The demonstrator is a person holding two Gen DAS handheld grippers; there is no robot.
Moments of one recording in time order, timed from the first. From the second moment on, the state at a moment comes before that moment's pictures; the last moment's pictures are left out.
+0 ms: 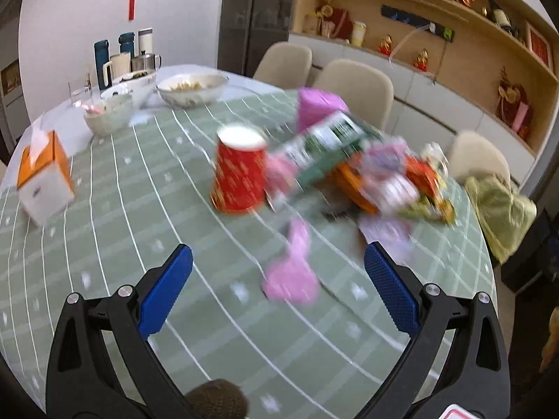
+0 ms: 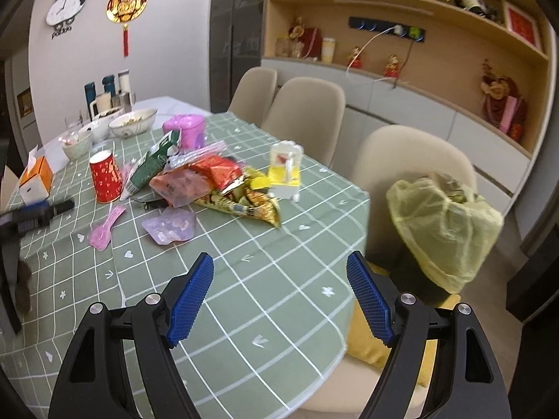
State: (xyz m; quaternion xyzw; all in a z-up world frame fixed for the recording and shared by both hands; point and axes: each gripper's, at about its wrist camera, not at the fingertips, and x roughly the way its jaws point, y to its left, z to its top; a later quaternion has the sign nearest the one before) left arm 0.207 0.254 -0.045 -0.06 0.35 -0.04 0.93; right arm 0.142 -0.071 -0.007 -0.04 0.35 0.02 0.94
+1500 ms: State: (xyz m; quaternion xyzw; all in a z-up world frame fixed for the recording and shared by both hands) left arm 0.192 0.315 -0.002 -0.19 0.36 -0.02 0.91; right arm 0.222 0.090 -0.026 -0.08 0.38 0.26 0.89
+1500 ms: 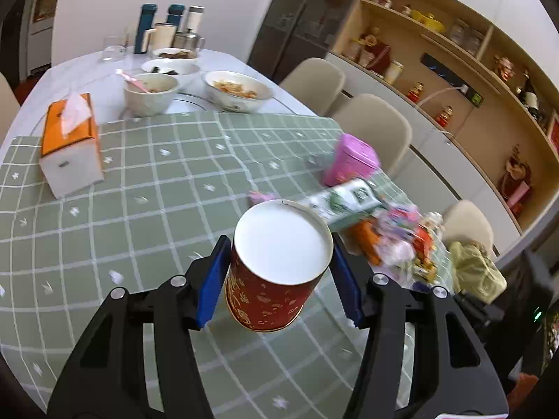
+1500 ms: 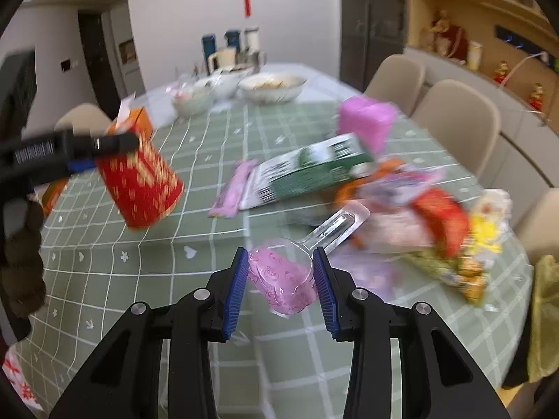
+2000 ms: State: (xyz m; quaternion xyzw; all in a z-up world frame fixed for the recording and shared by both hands) left arm 0.207 0.118 0.059 -0.12 0.33 -0.13 0.93; right arm 0.172 -0.095 0.039 -0.07 0.30 0.17 0.94
